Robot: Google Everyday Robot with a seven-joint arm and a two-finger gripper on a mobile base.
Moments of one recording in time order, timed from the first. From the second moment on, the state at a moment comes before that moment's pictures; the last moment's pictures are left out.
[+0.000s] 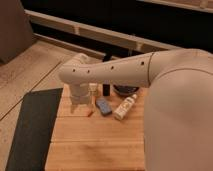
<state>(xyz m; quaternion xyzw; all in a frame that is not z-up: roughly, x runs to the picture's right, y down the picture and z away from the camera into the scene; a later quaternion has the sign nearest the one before) -0.108 0.103 0.703 -0.26 0.23 0.64 0.68</state>
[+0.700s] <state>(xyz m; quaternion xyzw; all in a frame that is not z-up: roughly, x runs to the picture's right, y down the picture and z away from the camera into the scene) -0.108 0.103 0.703 -0.26 0.23 0.64 0.68</state>
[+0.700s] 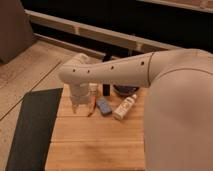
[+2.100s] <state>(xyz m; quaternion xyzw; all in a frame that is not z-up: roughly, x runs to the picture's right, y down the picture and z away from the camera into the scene) 0.002 0.038 0.855 -0.27 0.29 0.67 0.63</state>
